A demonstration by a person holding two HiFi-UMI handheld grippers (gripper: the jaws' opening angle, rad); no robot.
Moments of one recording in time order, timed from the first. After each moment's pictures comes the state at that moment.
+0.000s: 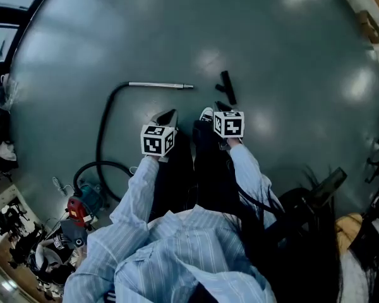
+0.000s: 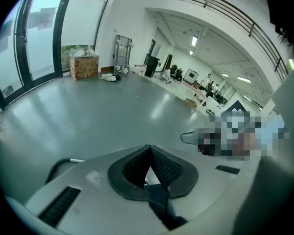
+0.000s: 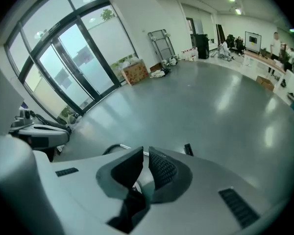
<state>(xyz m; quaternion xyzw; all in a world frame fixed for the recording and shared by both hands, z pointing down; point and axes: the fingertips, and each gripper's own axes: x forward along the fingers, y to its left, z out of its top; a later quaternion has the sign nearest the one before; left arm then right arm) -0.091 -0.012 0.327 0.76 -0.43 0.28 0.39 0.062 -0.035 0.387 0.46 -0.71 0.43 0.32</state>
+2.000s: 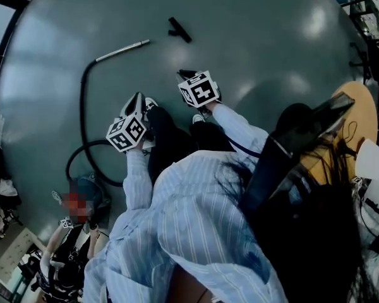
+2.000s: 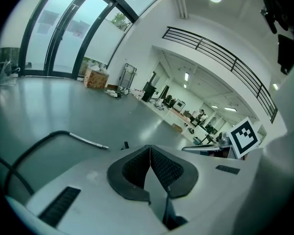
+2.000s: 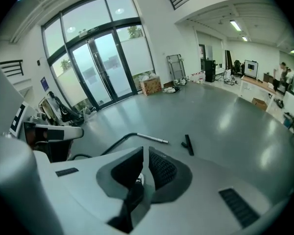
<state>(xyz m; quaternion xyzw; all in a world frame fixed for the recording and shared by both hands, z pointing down) -0.105 0.406 0.210 0.79 -0.47 0.08 0.39 0.045 0.385 0.238 0.47 -0.77 0.32 0.29</state>
